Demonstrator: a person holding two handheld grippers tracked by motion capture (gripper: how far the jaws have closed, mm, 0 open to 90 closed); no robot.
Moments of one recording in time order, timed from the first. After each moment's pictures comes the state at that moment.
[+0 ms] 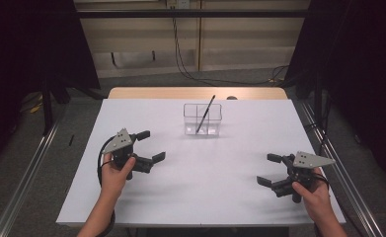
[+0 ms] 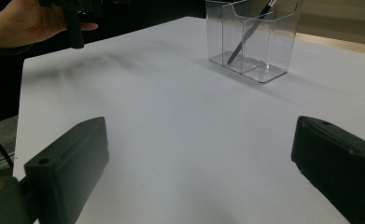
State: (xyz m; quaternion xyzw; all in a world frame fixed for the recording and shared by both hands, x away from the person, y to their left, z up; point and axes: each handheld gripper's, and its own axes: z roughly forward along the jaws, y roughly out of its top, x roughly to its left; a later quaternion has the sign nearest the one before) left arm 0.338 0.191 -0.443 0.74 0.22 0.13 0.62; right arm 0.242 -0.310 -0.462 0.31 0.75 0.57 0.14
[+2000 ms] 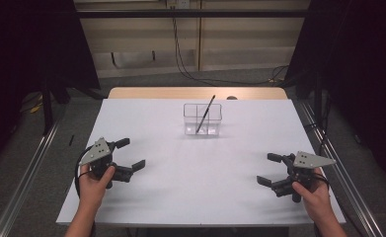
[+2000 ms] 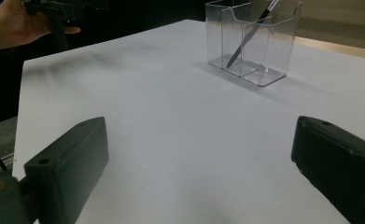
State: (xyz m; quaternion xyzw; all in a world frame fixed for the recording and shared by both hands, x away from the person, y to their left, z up) left arm 0.315 0.245 -0.446 0.75 0.24 0.16 0.60; right arm 0.241 -0.309 -0.461 0.31 0.75 0.57 0.14
